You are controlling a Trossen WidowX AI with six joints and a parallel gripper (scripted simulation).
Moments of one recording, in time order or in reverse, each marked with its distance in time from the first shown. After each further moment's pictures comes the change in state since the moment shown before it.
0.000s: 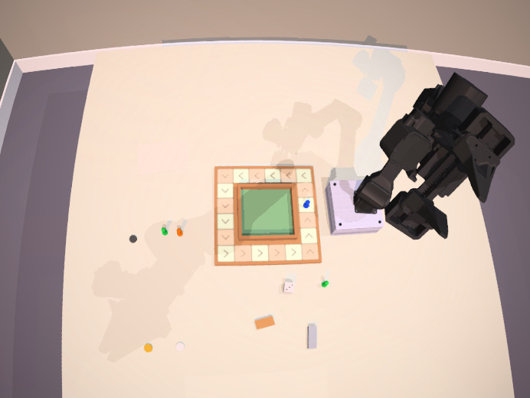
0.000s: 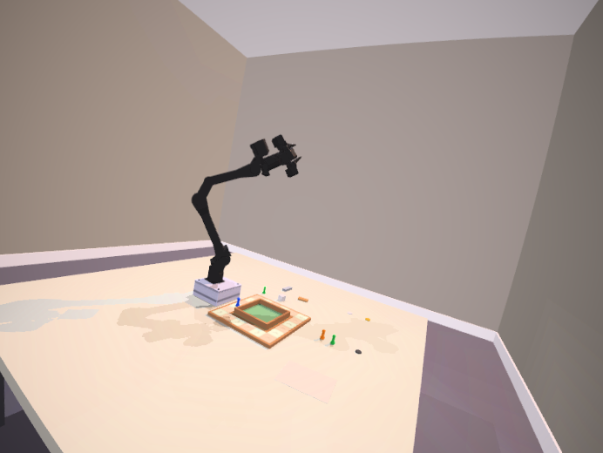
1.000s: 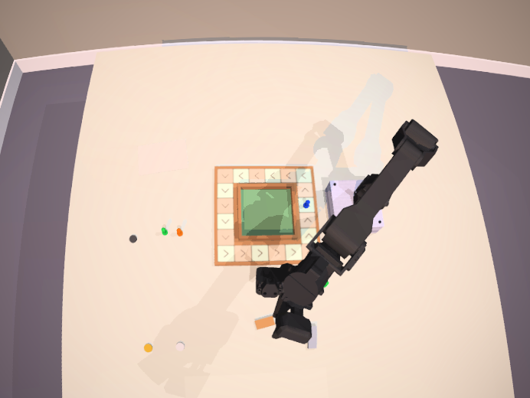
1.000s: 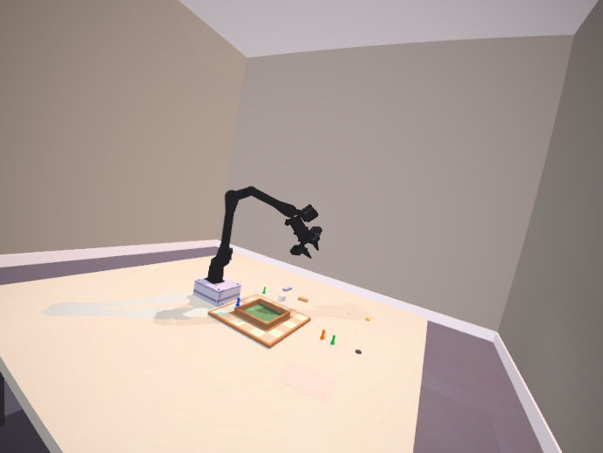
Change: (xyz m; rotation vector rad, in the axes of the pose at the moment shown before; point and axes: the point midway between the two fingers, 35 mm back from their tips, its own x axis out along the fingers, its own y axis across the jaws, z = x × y) arm -0.116 -0.431 -0.013 0.009 0.124 -1.387
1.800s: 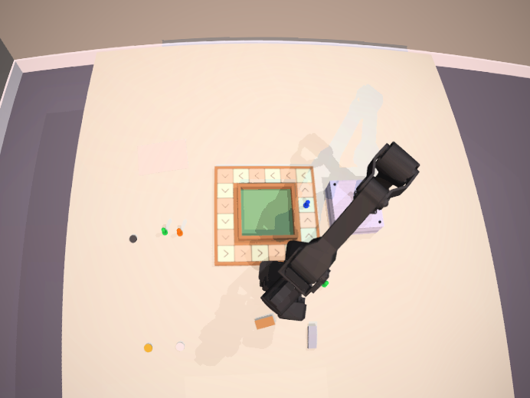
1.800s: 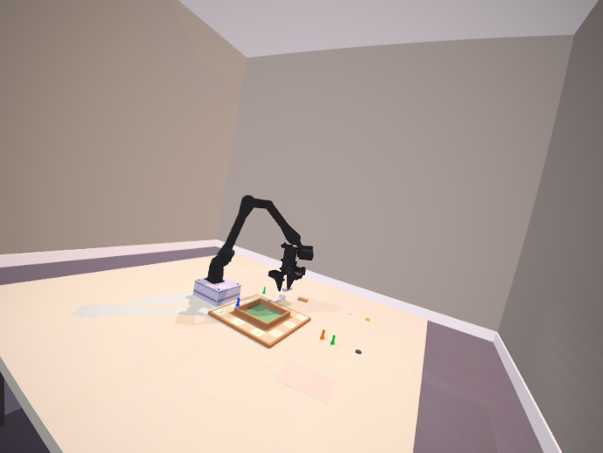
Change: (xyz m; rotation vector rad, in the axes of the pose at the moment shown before) arm 0.056 -0.189 -0.055 -0.093 0.275 -0.674
